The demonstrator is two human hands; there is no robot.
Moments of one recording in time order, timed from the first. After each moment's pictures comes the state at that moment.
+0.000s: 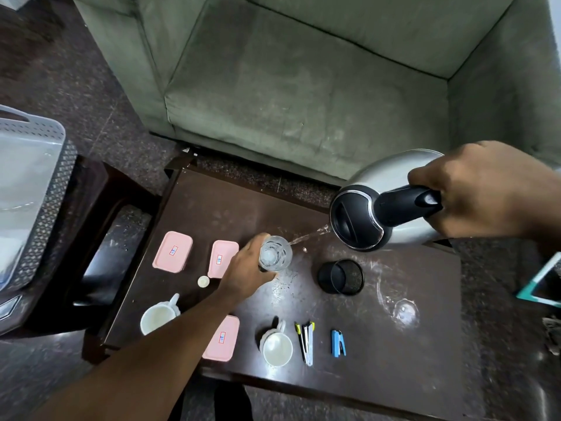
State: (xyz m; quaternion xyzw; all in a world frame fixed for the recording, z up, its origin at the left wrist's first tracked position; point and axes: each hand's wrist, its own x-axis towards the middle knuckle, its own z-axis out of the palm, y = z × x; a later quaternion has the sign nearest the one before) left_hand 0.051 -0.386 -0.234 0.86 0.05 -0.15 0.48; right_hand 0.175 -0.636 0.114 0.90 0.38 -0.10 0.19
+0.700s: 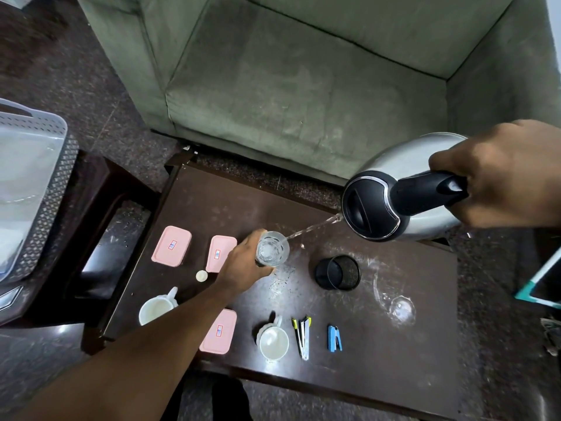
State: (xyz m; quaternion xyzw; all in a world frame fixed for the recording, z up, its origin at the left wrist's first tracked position) left_hand 0.050 -0.387 -0.231 0.87 0.05 -0.15 0.47; right_hand 0.171 -0.653 0.136 0.90 0.38 -0.03 0.22
